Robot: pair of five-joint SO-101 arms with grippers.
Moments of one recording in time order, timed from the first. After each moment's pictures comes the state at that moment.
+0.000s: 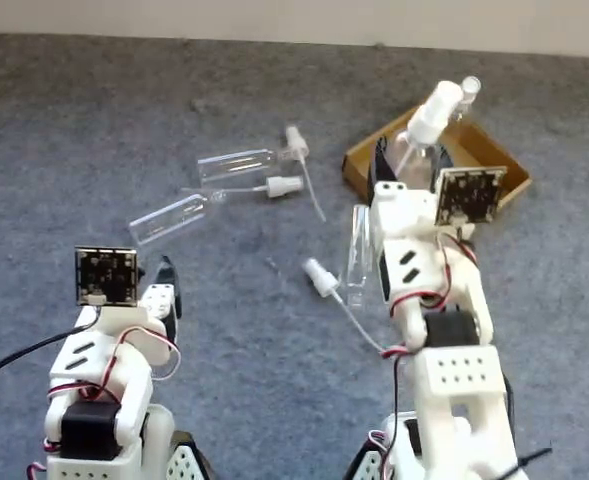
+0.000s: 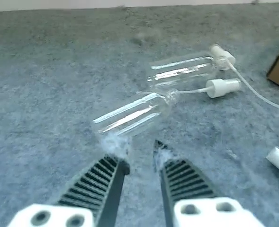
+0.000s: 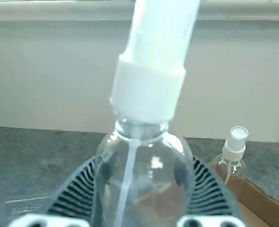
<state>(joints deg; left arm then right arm) -4.3 -104.4 78.2 62.7 5.5 -8.6 -53.2 61.8 1.5 0.0</state>
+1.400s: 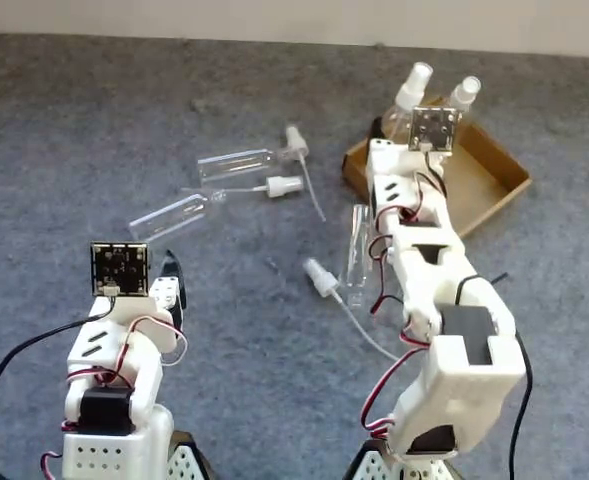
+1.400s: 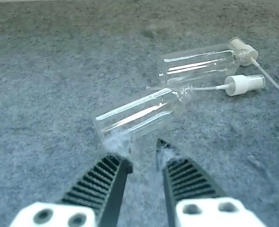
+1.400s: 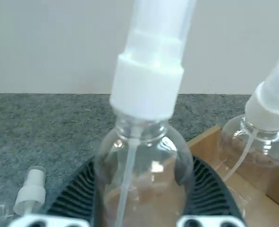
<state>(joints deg) -5.2 -104.4 90.8 49.5 5.5 -4.3 14.6 31.5 -26.9 0.0</state>
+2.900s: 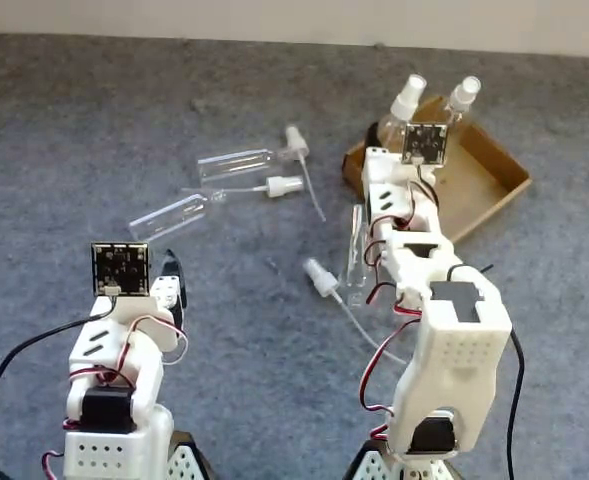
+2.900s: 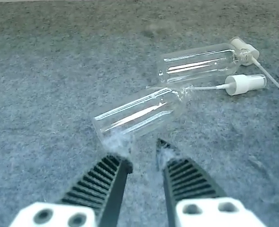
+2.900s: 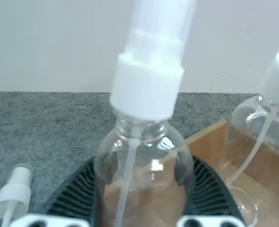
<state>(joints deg) -5.2 -104.4 92.1 47.7 5.5 -4.3 26.2 28.4 -39.1 0.0</state>
